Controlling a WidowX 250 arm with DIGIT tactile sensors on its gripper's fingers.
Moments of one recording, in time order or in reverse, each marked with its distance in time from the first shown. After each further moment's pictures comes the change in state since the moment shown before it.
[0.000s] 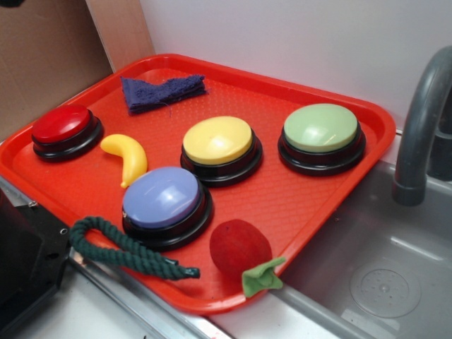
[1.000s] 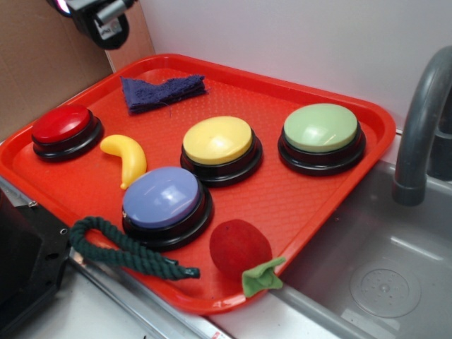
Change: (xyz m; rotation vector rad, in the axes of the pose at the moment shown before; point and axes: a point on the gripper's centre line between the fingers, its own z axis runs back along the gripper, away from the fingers) arm 0.043 -0.039 -0.036 0.044 -0.054 -0.201
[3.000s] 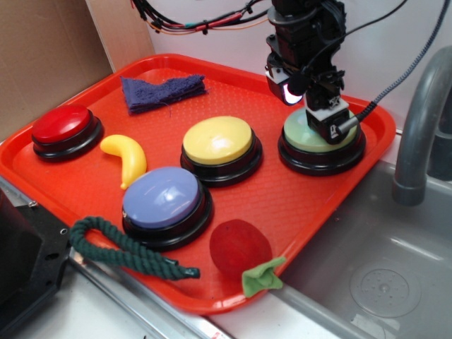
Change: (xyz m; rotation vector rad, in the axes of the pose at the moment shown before) arm 0.138 -0.059 -0.160 -0.039 -0.035 -0.162
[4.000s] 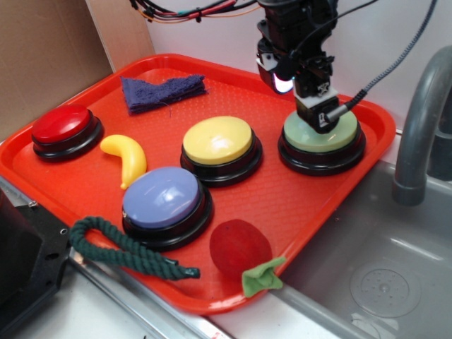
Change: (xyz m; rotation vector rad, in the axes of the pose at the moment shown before) arm -0.004 -0.002 0.010 -0.032 0.015 -0.041
